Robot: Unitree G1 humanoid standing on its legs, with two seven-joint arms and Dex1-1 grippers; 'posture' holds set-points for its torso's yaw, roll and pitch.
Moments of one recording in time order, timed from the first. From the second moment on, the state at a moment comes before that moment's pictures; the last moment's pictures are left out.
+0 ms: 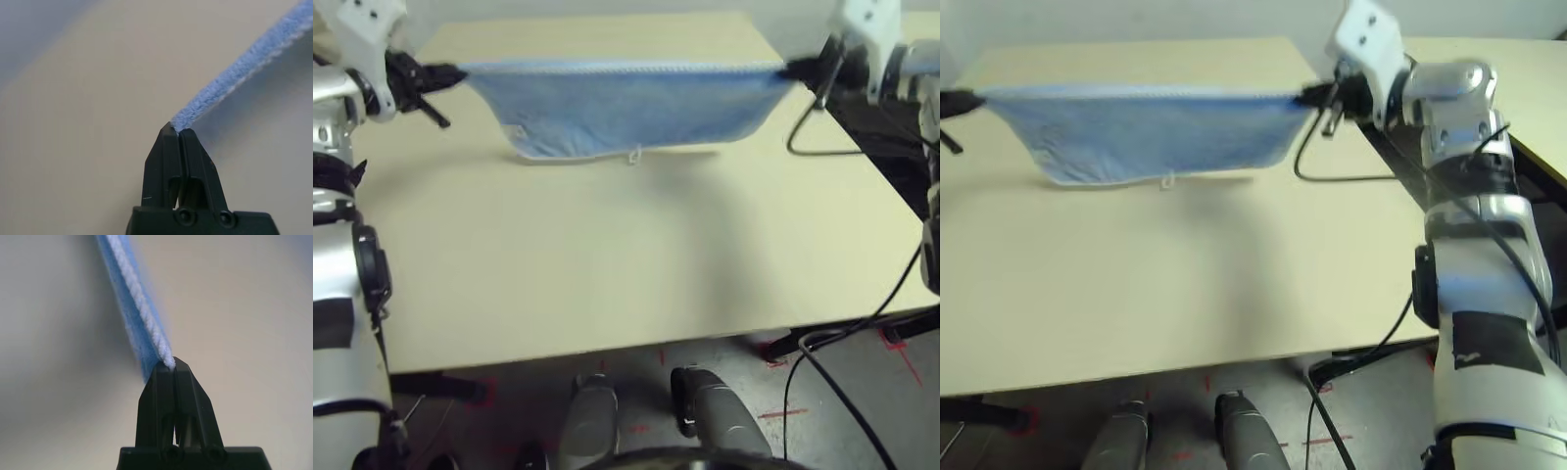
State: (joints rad) left arm -1.20 1.02 -0.02 1.10 0.03 -0.03 -1.30; right arm -1.22 -0.81 0.18 0.82 0.07 0.13 1.46
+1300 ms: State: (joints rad) left arm -1.37 0.99 -0.14 1.20 0.08 -0.20 -0.86; right arm -1.47 -0.72 0.22 1.16 -0.07 -0.41 0.89
